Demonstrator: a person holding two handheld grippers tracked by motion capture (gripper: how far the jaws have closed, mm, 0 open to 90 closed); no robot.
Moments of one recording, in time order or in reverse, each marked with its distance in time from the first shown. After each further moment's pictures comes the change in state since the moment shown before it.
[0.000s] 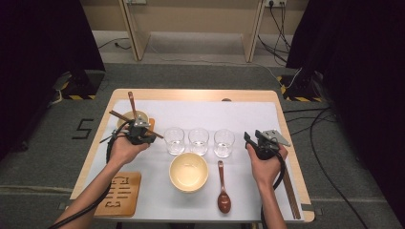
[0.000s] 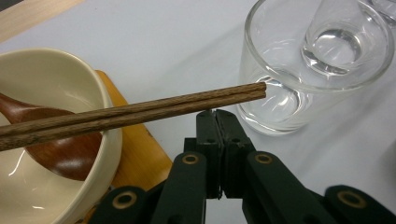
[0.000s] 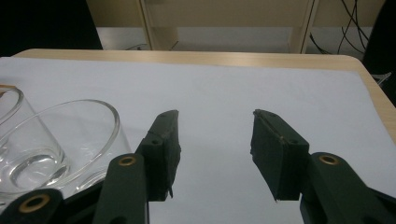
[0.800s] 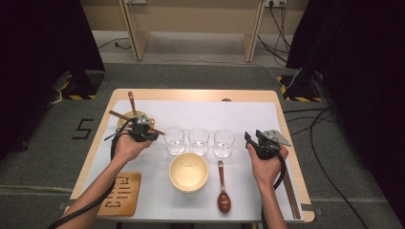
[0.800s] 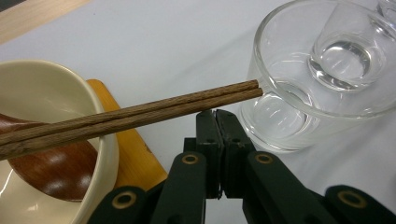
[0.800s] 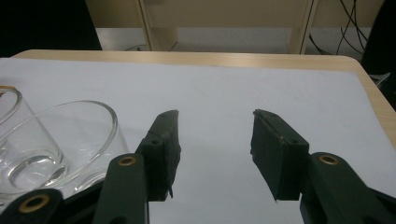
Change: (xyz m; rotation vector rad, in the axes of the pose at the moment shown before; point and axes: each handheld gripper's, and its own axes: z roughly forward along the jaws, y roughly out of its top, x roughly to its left) left arm 0.002 0.006 0.011 -0.010 -0.004 -0.013; right arm -0.001 0.001 -0.001 -0.001 -0.001 0.002
